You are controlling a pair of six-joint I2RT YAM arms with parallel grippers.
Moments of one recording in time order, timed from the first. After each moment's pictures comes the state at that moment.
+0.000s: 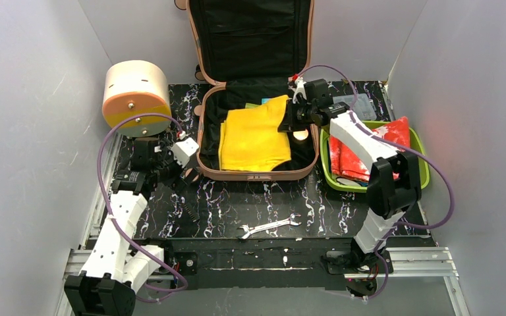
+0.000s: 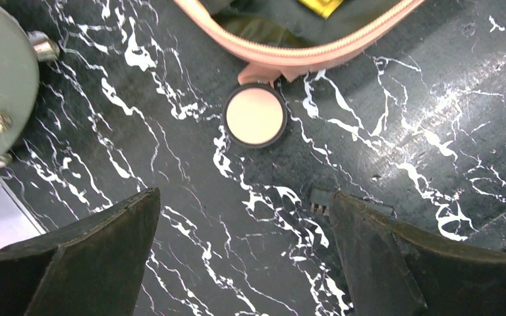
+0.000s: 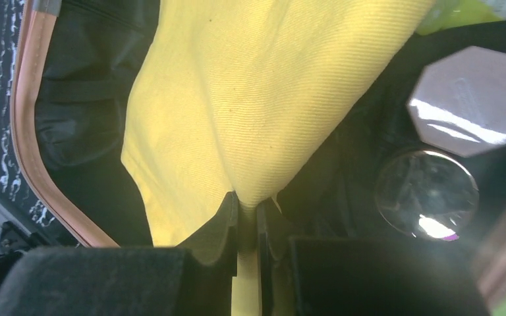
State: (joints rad) left arm -0.11 0.93 0.87 -0.77 0.28 0.66; right arm 0.41 1.77 1.47 -0.45 -0.38 0.27
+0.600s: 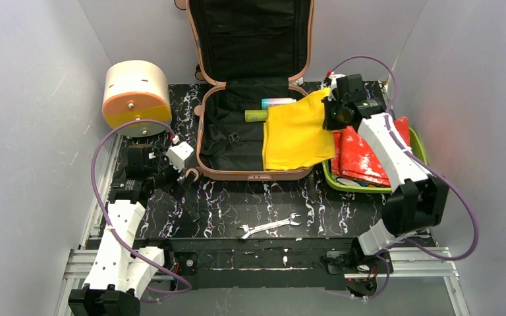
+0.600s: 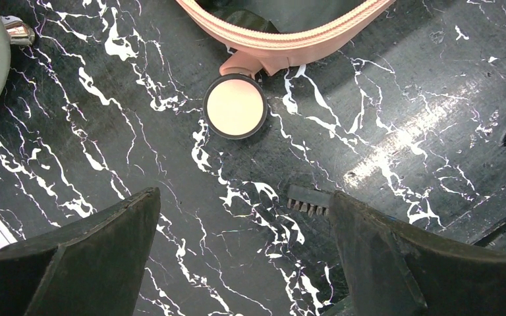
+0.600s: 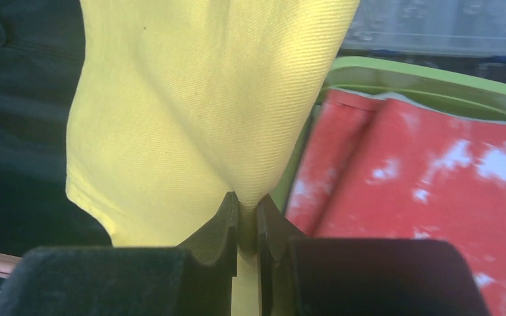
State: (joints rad) left arm -0.04 0.84 0.81 -0.80 0.36 0.61; right arm 0.27 1.59 1.50 -0.77 -0.03 0.07
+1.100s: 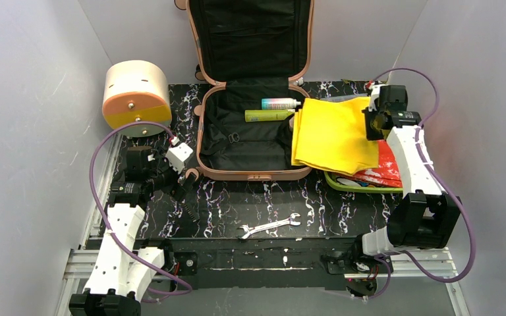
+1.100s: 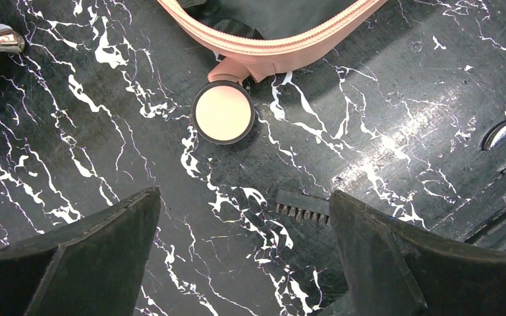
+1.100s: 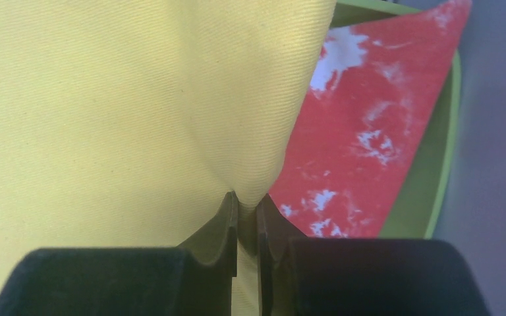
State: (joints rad) left arm -0.03 0.81 0.79 -0.80 0.41 0.59; right arm -0.01 1.43 1.34 -0.78 0.10 -0.16
